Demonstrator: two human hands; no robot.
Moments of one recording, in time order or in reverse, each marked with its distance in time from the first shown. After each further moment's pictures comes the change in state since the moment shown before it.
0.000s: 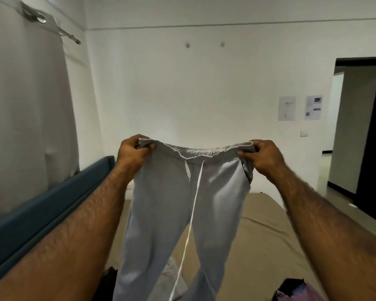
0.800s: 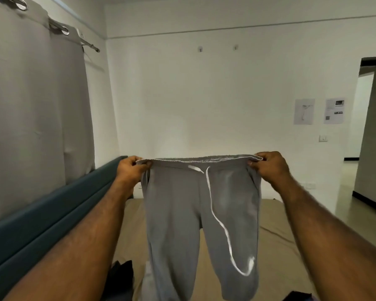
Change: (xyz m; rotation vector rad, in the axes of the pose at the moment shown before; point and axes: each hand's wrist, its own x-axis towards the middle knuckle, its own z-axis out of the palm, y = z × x) left_hand -0.057 0.000 0.009 0.050 0.077 -0.269; right_hand 0.014 0.037 -0.036 -0.087 -0.138 0.123
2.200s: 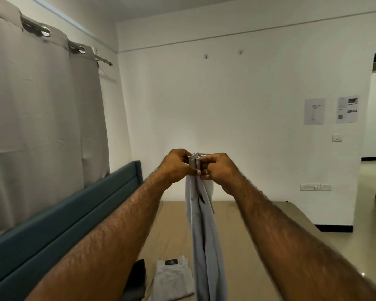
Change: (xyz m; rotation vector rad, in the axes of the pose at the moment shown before) left_hand -0.090 0.111 0.097 0.406 -0.292 0.130; right_hand -0.066 -0.101 0.049 0.441 -0.379 -0.002
